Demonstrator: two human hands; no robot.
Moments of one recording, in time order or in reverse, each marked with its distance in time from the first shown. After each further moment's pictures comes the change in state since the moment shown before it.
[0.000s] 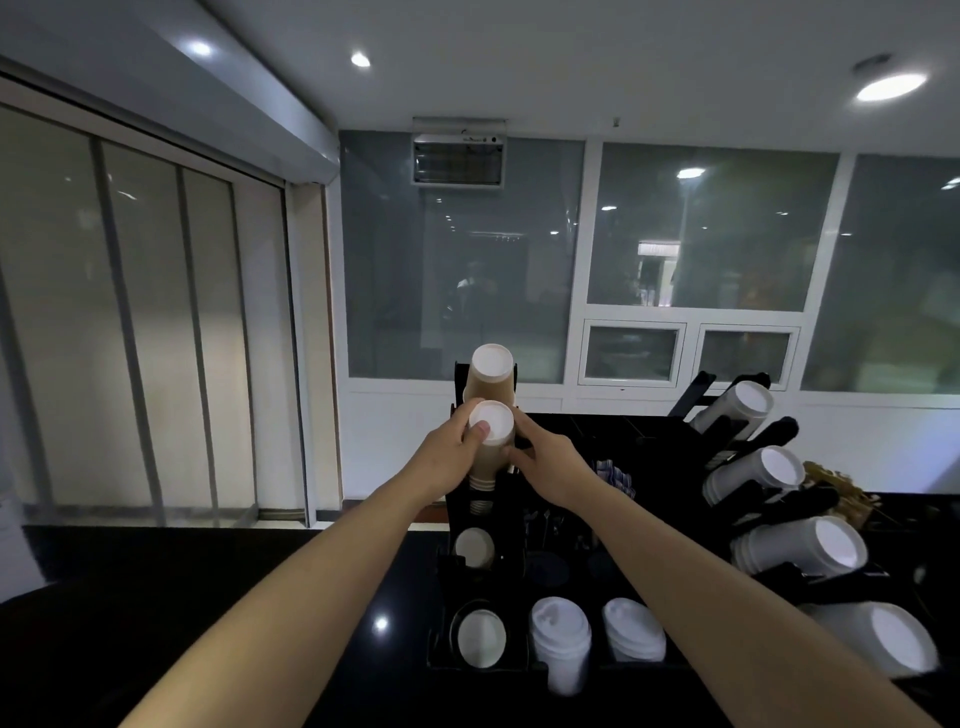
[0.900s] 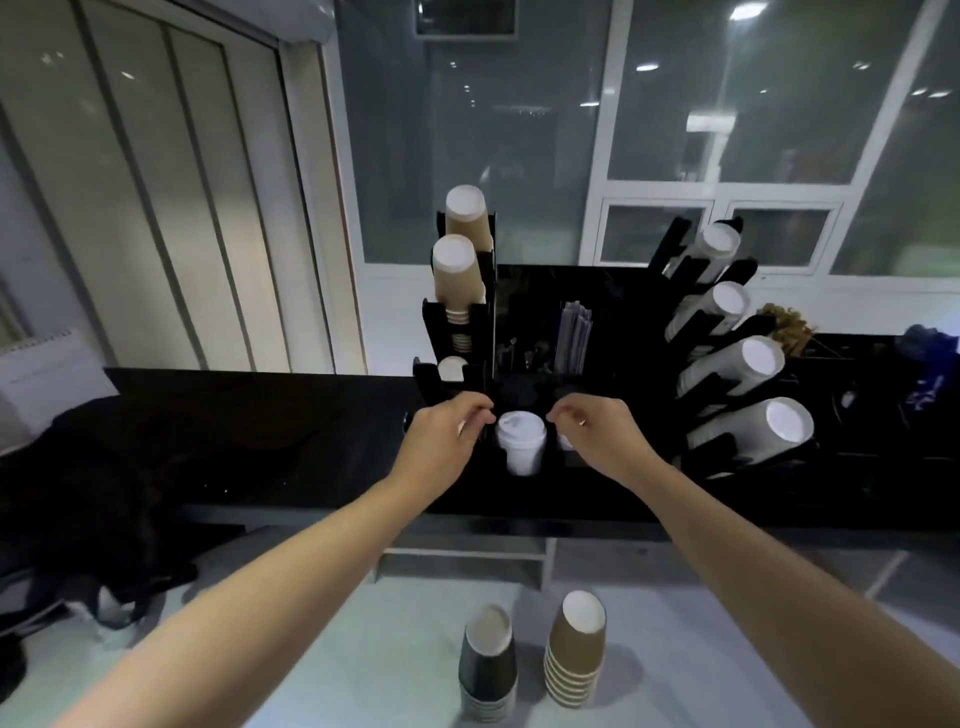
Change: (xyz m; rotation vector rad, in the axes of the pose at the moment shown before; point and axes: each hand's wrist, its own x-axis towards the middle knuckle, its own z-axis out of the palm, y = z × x) left_hand -0.226 0.016 0.111 0.116 0.207 0.138; right_hand -0.228 0.059 -0.011 0.018 0.014 0.155
